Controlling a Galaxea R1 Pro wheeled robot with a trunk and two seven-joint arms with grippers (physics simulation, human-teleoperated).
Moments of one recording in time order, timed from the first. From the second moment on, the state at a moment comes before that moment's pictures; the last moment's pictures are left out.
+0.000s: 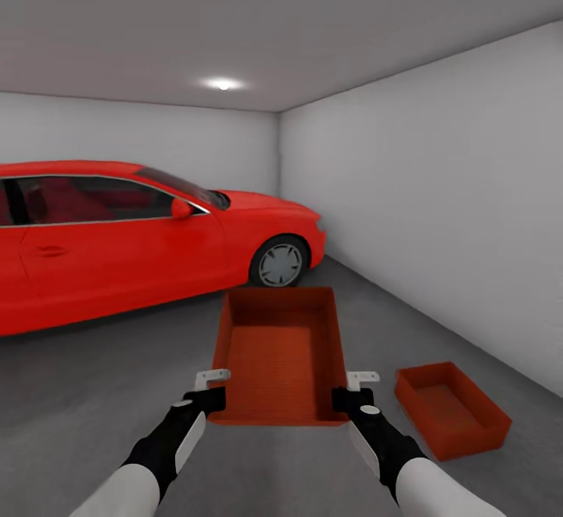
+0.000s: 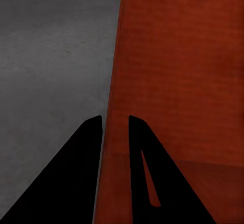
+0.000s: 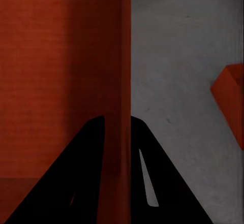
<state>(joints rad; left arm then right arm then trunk) -0.59 -0.08 -0.04 -0.54 0.14 0.22 0.12 -0.64 0.09 0.15 -0.39 -0.10 0.04 -0.17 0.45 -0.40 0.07</state>
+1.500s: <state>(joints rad) -0.59 -0.08 -0.04 -0.54 0.14 0.22 0.12 -0.64 0.09 0.16 -0.38 -0.11 0.04 -0.17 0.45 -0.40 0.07</state>
